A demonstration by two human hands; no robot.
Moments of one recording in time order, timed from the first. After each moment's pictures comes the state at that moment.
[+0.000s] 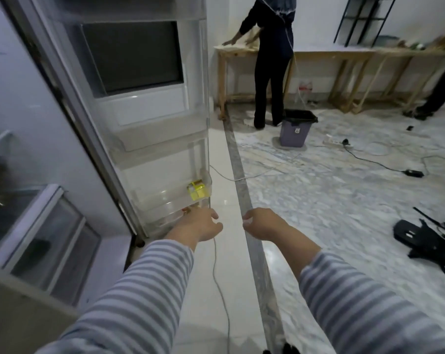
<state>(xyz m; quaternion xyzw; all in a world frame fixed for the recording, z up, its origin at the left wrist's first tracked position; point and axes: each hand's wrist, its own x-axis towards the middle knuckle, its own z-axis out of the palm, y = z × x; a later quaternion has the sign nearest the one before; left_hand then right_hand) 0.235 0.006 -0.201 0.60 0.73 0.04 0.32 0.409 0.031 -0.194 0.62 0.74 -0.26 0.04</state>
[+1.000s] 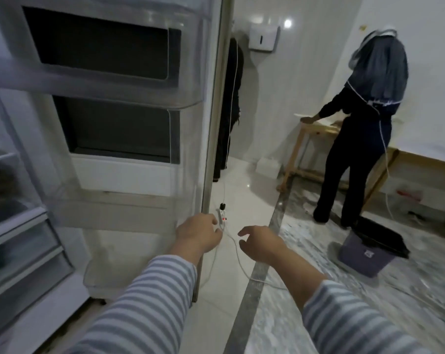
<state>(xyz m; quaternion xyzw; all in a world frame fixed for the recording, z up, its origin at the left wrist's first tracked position) 0.305 0.433 -0.121 0.42 0.88 0.17 0.13 0.437 0.530 -0.118 0.40 0.90 -0.16 0.05</state>
